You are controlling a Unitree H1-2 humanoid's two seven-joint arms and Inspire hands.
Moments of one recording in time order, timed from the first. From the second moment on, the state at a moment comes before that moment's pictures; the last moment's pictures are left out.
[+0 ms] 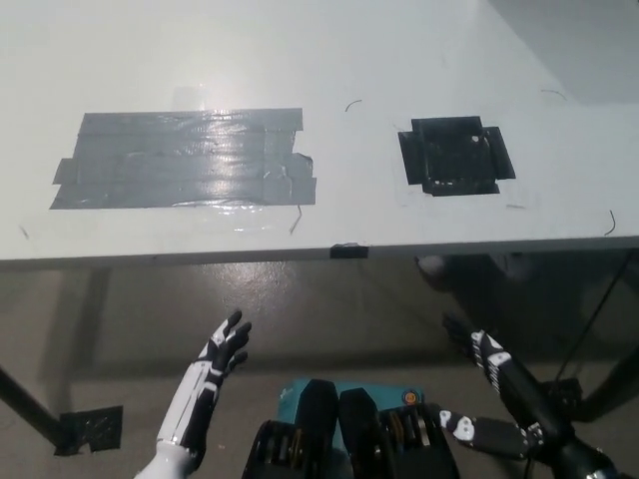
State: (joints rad) left_arm 0.04 0.09 -0.11 -0.01 0.07 -0.08 -0.08; right_arm 0.04 -0.13 0.08 -0.16 -0.11 0.08 0.31
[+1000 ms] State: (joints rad) left_arm 0.06 0.09 -0.12 -0.06 0.07 -0.10 -0.08; right_arm 0.06 -0.12 0.07 -0.06 -0.12 -0.10 0.21
